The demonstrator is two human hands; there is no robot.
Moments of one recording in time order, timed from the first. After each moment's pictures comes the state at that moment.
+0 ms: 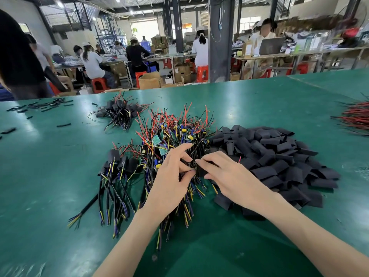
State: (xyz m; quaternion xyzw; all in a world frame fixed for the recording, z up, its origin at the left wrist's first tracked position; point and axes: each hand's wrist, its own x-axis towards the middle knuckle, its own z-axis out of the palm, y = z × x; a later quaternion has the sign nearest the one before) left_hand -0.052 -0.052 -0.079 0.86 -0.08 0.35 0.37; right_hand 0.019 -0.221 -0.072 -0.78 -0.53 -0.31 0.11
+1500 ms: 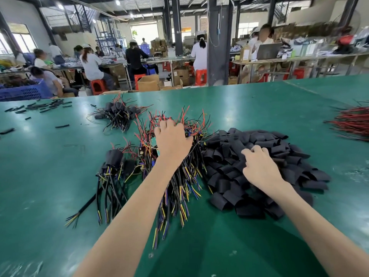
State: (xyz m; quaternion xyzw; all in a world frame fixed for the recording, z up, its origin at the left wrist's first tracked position) left_hand 0.046 -0.044 -0.034 0.95 0.18 0.27 0.01; right_hand 0.071 -0.262 -0.075 -0.98 -0.16 -0.08 0.09
